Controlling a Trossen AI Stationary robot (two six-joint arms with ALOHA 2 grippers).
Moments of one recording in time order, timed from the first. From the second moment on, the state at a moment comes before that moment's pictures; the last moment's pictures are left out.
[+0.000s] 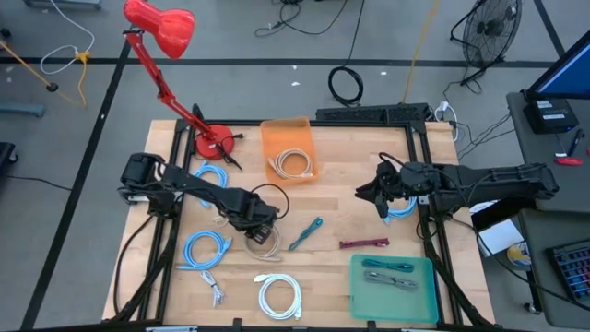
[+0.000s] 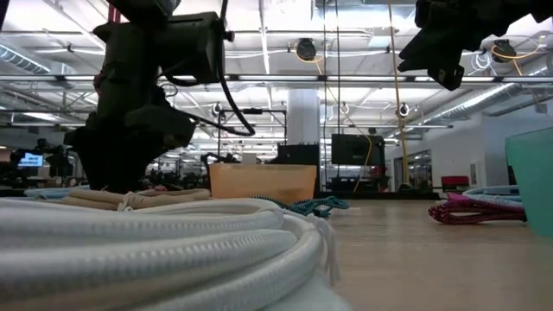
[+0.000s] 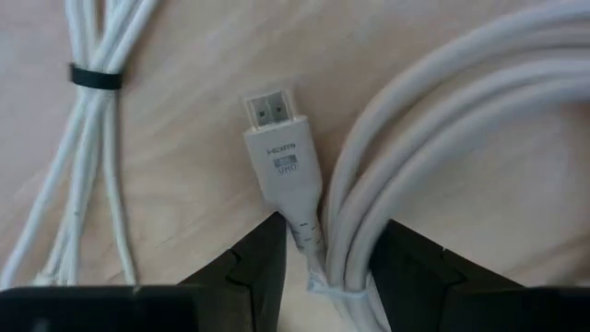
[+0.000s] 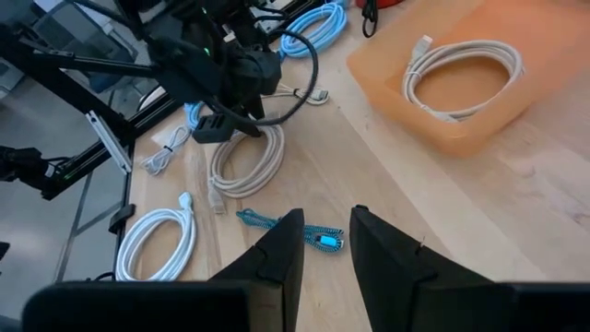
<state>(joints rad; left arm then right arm) -0.15 1.76 1.00 -0.81 0.12 -1.10 0.03 0.74 0.62 -0.34 0.05 0.60</state>
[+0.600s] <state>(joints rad) -0.13 1.65 1.00 -0.79 0.16 -1.27 0.03 0.74 0.62 -0.33 0.05 0.59</state>
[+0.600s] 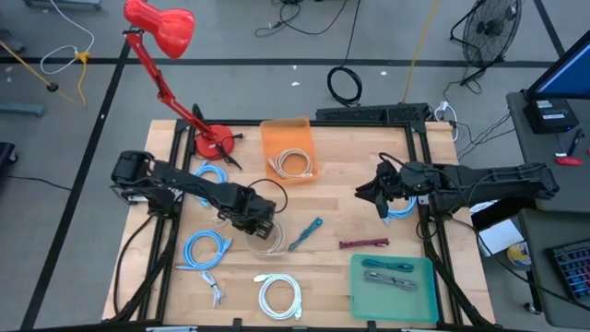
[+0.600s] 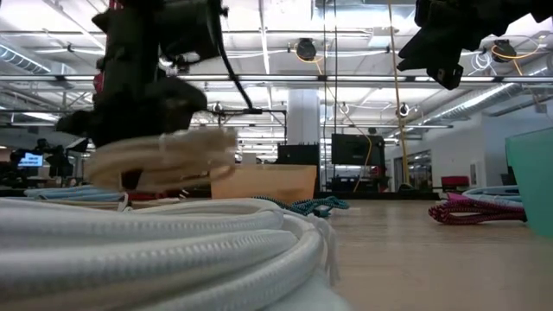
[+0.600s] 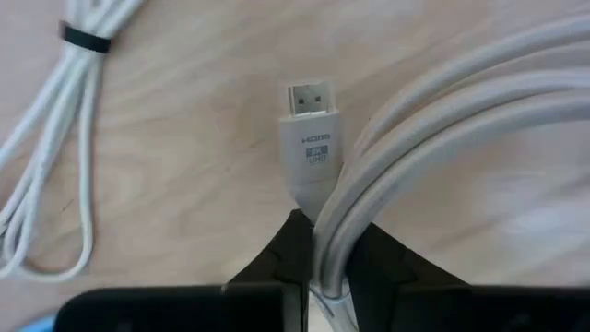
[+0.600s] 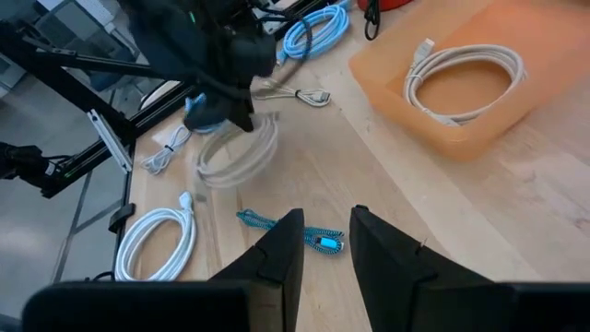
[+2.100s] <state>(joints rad) 0.44 1.88 1.48 -0.89 0.05 -0.96 0.03 0.74 0.62 -0.28 0.05 0.58</state>
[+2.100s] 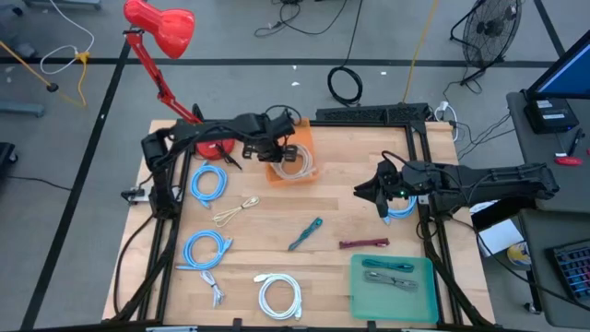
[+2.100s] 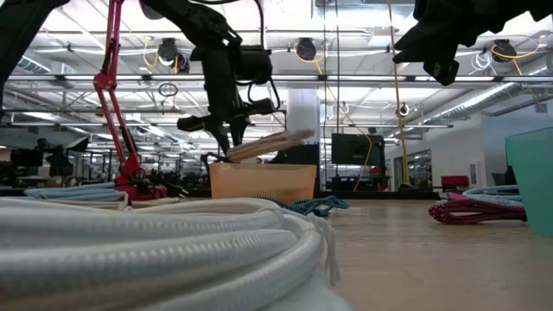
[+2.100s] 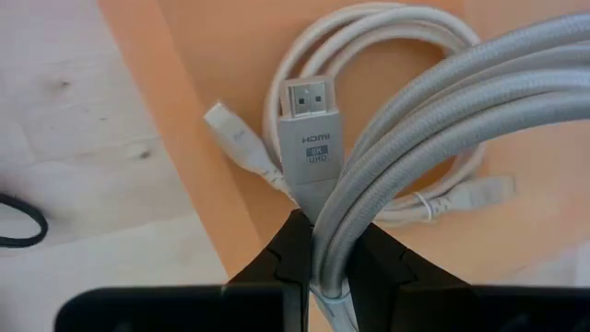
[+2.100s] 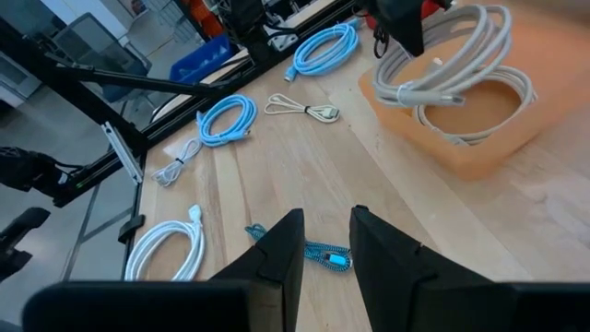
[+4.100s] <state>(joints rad) 0.68 2.00 1.48 -0.75 0.02 -1.08 0.03 0.74 0.62 -0.28 0.05 0.60</state>
